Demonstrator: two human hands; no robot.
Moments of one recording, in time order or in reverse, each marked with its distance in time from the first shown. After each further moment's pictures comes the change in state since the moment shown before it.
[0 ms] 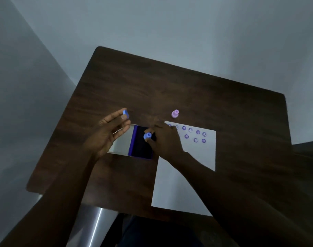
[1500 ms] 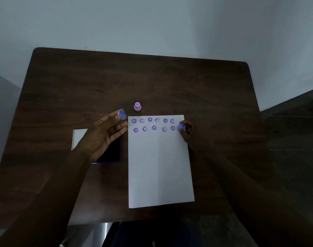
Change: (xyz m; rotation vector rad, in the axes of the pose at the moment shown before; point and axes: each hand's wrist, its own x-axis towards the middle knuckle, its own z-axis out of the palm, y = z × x) left_hand 0.033 -0.041 0.092 0.095 -0.114 -0.163; right_hand -0.087 0.178 -0.064 0.125 0.065 0.597
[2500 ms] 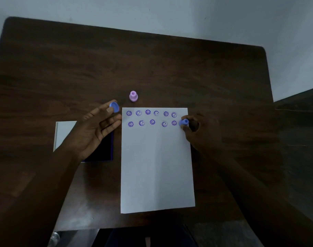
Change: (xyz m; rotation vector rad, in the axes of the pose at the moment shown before) left_hand 0.024 -0.018 -0.006 -0.025 0.043 0.002; right_hand 0.000 -0.001 -0.004 -0.040 0.223 -0.186
